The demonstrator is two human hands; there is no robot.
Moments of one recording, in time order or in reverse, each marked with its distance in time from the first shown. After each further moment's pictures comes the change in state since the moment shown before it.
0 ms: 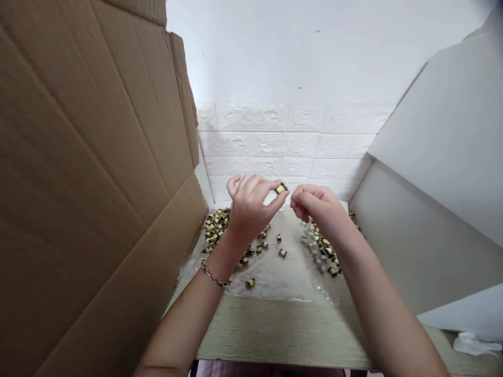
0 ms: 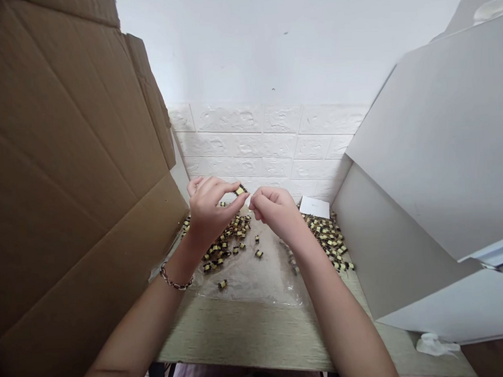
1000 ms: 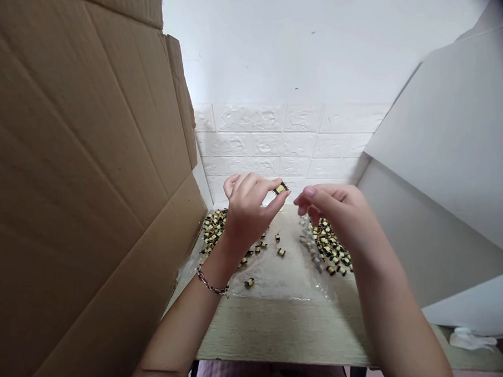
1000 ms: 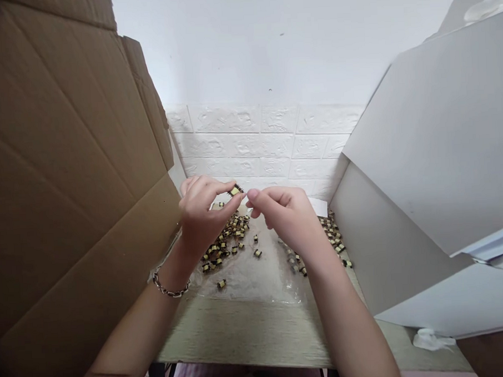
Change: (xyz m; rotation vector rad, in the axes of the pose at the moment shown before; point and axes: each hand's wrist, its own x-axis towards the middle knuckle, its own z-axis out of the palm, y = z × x) left_hand 0.006 0.011 -0.015 -0.199 0.019 -0.065; right_hand -0.029 -0.026 -0.010 -0.151 0.095 -0.100
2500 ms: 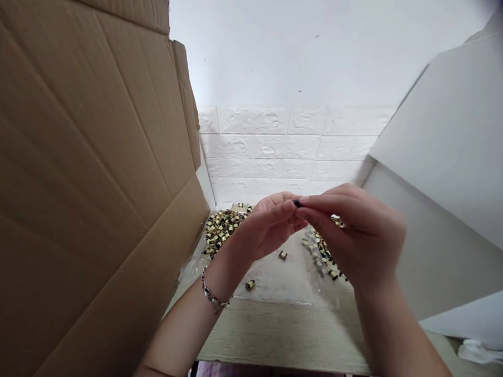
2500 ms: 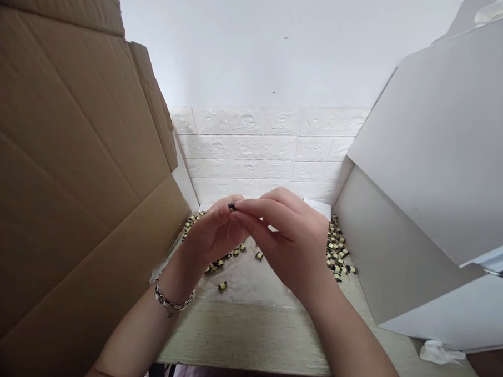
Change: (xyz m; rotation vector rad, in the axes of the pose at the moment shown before) left_hand -0.001 0.021 0.000 -1.741 -0.535 -0.915; right_hand -0.021 -0.011 0.013 -0.347 0.338 -0.652
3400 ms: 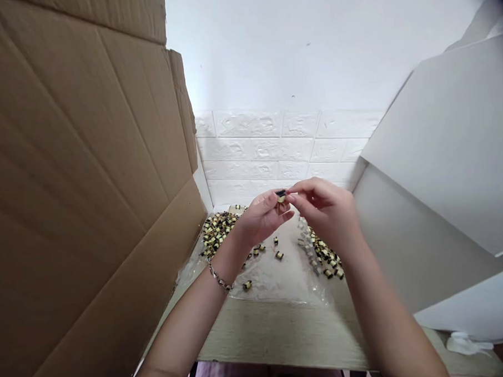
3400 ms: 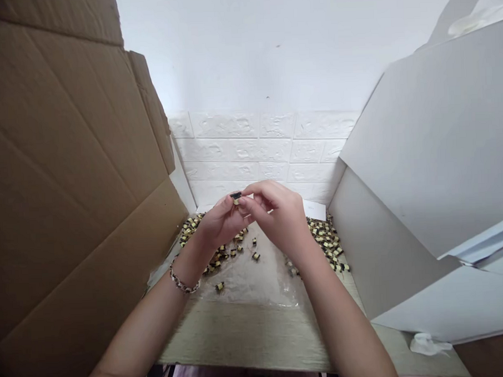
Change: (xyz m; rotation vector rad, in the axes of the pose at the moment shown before) left_hand 0.018 -0.019 -0.040 -0.029 0.046 0.043; right_hand 0.009 0.038 0.010 0.060 -0.160 0.130
